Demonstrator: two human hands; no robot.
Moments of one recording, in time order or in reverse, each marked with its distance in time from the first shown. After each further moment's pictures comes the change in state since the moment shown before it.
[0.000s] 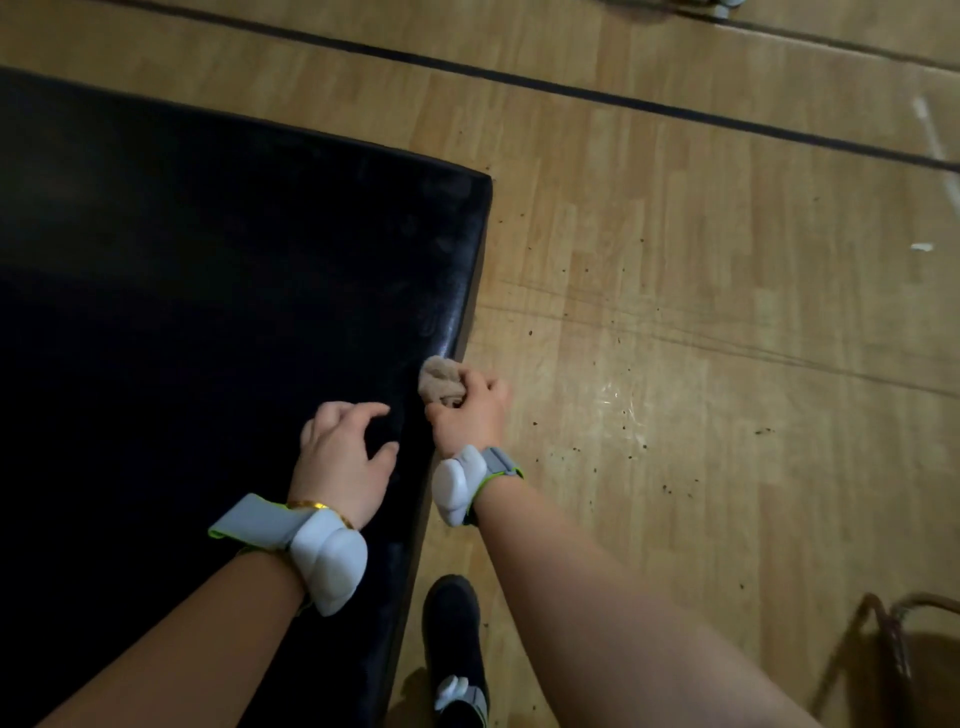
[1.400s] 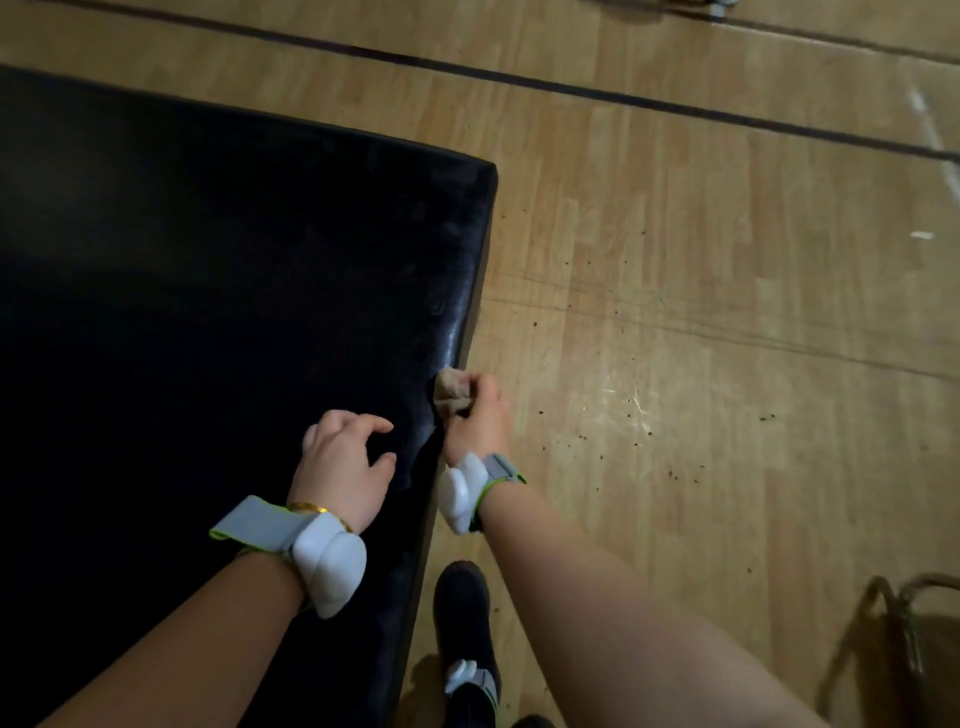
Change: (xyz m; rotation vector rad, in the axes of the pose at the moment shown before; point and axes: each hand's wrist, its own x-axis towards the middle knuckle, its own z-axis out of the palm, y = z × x) left_hand -0.029 -0.023 -0.003 0.080 -0.028 0.027; right_hand -0.029 0.031 0.008 -0.064 0.022 -0.054
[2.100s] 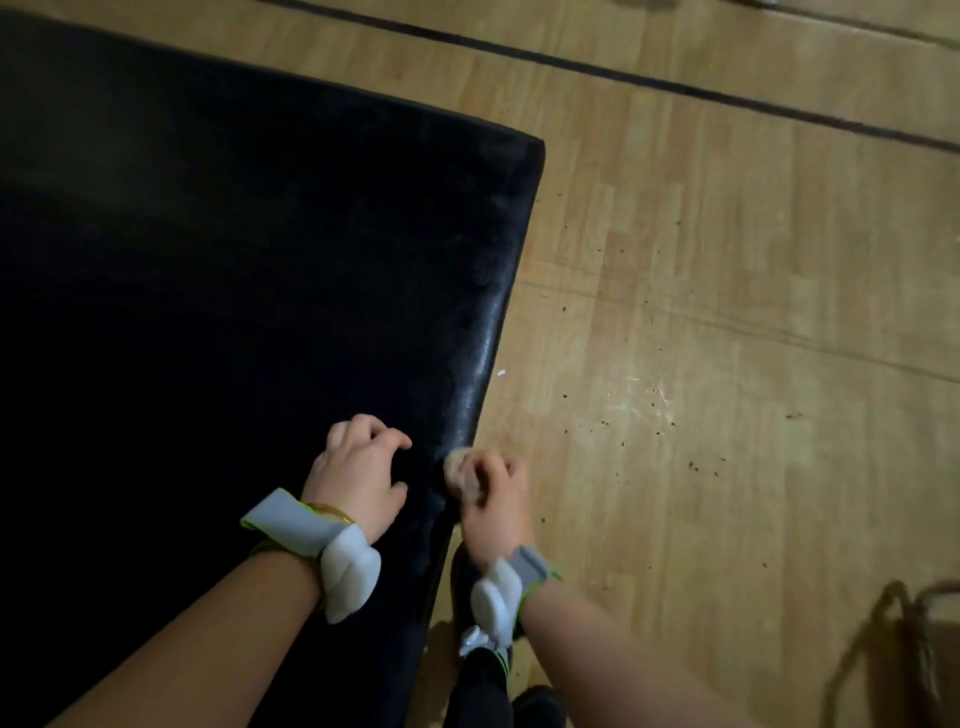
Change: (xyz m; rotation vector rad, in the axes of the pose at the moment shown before) left_hand -0.036 -0.044 -0.002 0.263 -0.130 0.112; right_hand -0.103 0.055 0.015 -0.159 -0.091 -0.111
